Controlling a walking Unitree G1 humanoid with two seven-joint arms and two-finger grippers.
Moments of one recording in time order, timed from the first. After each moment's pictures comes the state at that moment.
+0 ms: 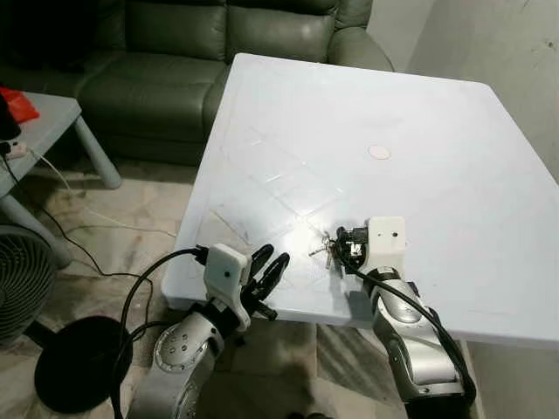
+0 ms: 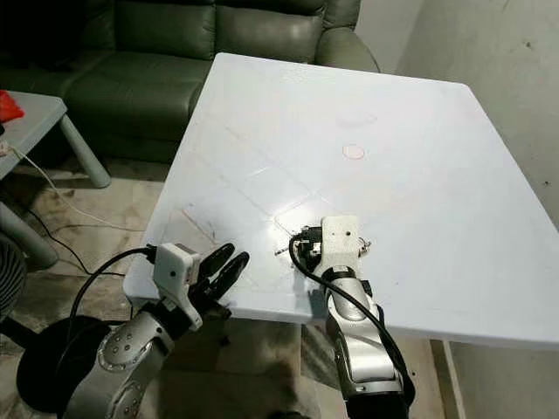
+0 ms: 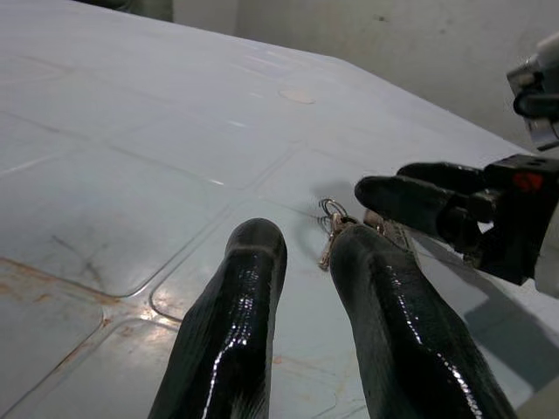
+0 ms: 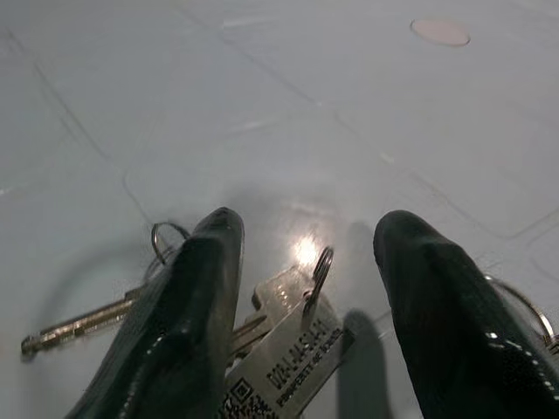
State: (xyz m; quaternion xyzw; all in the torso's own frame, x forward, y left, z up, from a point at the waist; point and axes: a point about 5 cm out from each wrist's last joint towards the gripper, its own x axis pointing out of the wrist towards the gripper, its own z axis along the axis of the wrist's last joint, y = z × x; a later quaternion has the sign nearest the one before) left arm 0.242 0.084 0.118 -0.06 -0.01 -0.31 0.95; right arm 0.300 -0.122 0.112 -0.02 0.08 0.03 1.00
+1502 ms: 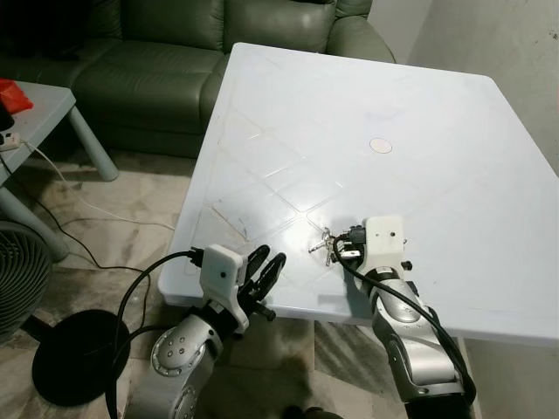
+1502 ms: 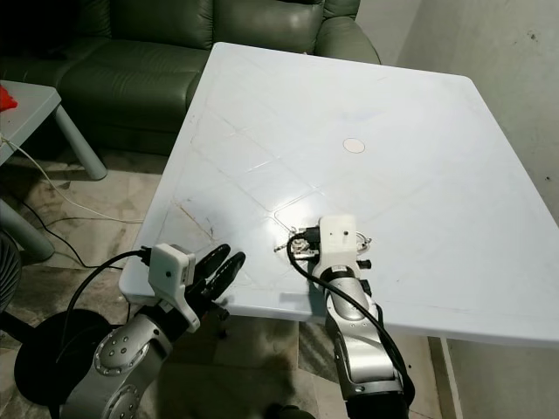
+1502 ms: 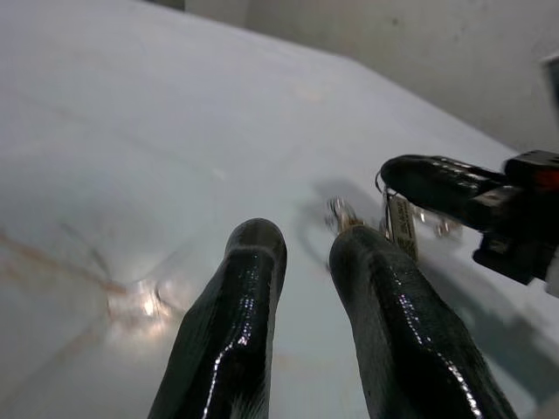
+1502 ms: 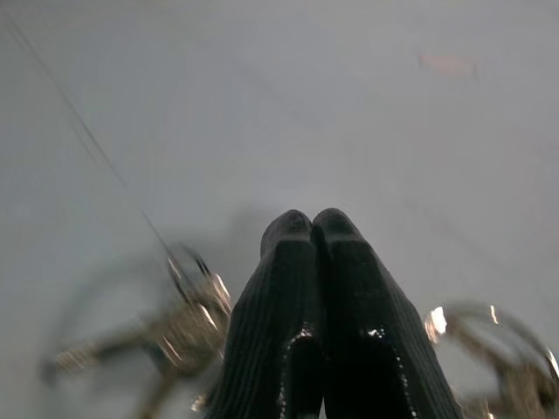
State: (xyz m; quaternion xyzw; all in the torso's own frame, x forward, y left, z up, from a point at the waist) left arm 0.247 0.088 0.126 -0.08 -0.01 -0.29 0.95; right arm 0.300 -0.119 0.126 -0.01 0.03 0.06 1.00
